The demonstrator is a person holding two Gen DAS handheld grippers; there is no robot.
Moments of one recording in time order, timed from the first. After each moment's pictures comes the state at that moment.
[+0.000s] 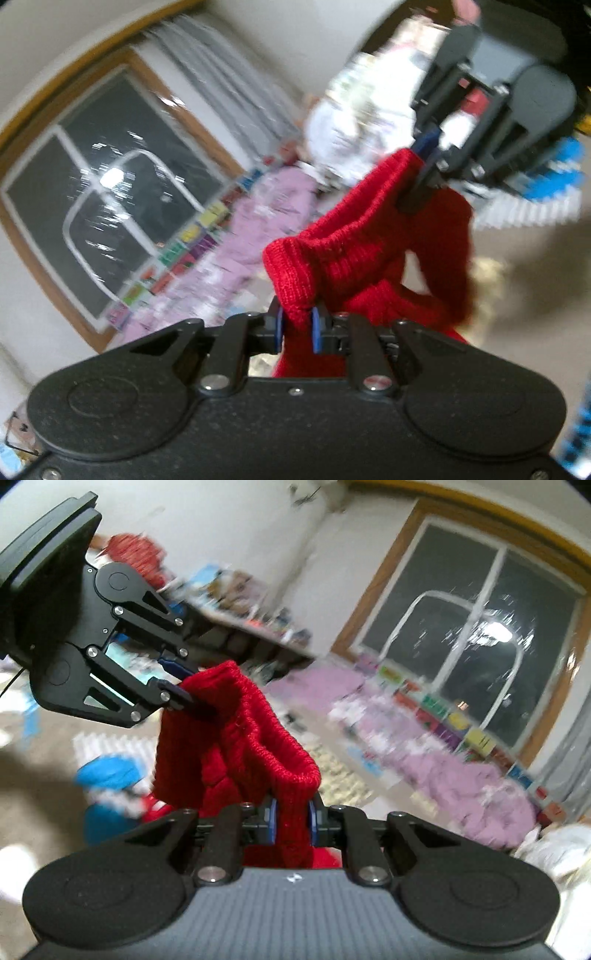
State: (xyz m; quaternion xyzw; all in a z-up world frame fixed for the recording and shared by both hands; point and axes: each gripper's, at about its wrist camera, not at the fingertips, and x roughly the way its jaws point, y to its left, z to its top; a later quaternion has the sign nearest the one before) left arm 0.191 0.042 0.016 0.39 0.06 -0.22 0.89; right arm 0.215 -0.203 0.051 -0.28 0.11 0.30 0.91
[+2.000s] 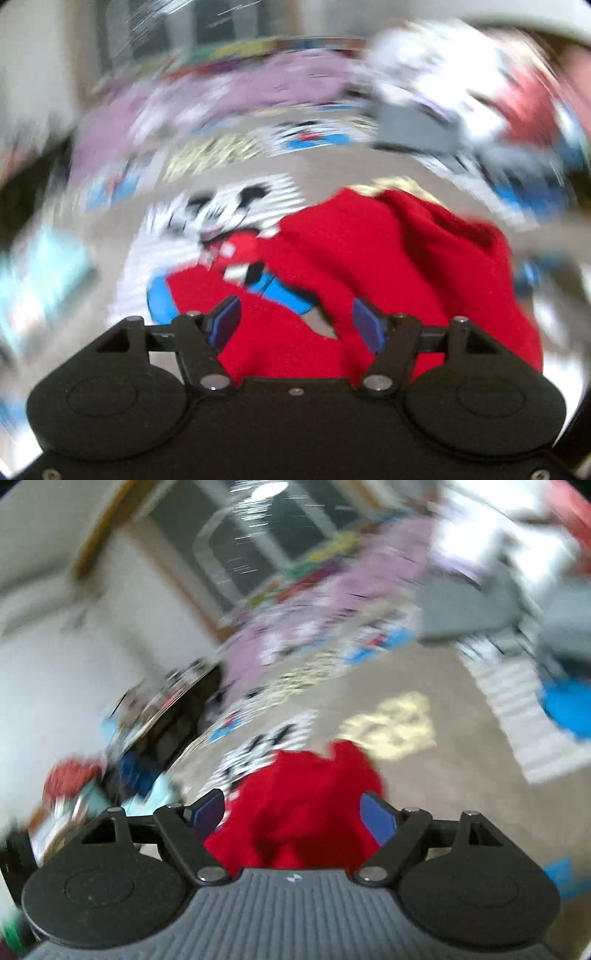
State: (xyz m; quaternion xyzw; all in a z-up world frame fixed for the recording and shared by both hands) left arm 0.140 0.101 -0.056 0.02 0.32 -0.12 0.94; right arm 0.127 -0.319 -0.074 0.31 0.26 0.18 0.90
